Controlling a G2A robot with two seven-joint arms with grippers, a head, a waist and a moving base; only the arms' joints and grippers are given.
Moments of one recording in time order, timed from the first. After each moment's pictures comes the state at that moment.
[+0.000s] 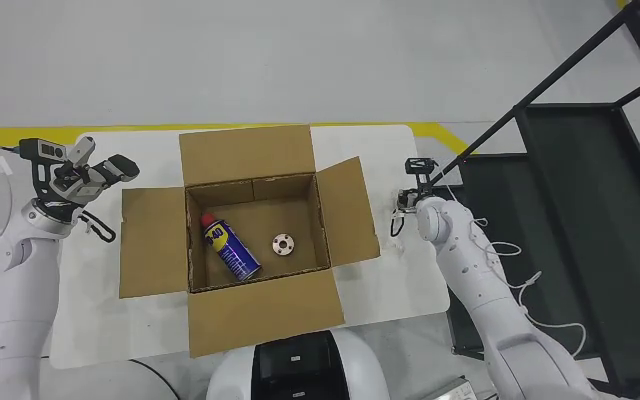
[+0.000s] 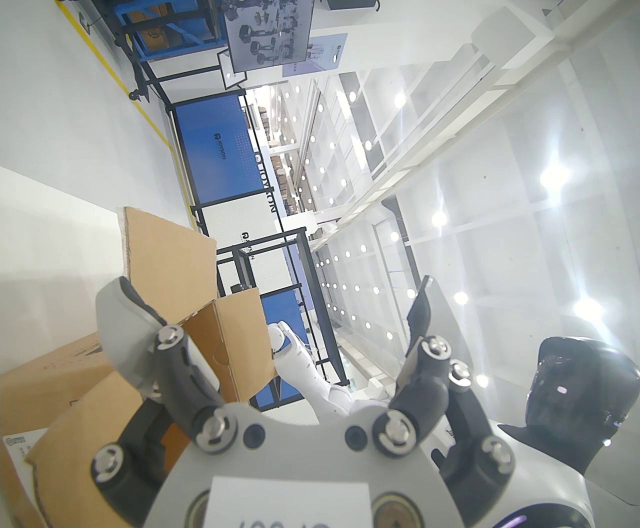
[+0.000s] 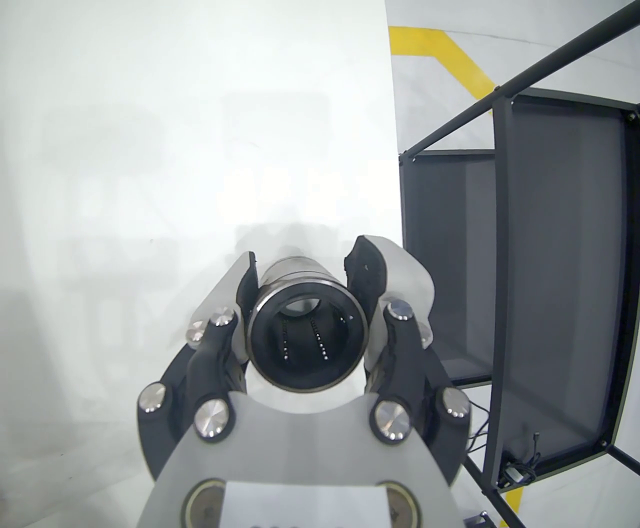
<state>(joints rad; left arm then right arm) 1.03 -0.99 -1.55 -1.05 -0.72 -0.47 -1.12 -1.07 -1.23 1.30 -1.09 -1.13 0.15 0.56</state>
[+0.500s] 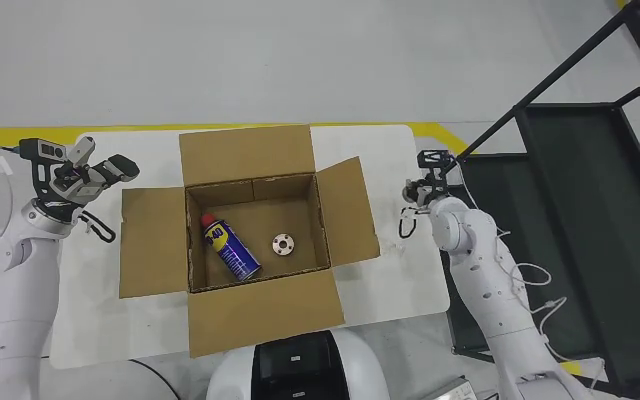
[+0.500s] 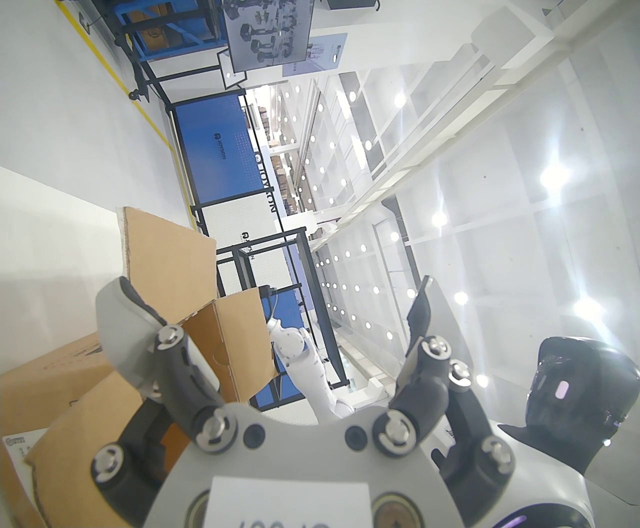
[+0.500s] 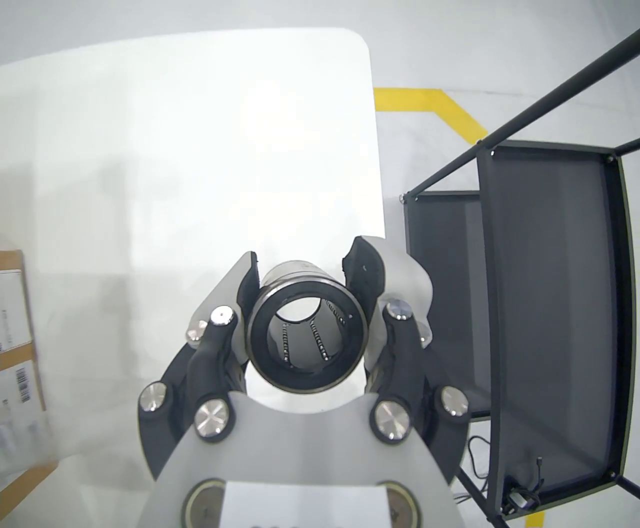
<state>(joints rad) 1.03 -0.99 -1.55 -1.05 -0.72 -0.47 -1.12 -1.27 -1.19 1.45 -1.51 -1.15 0.12 0.61</state>
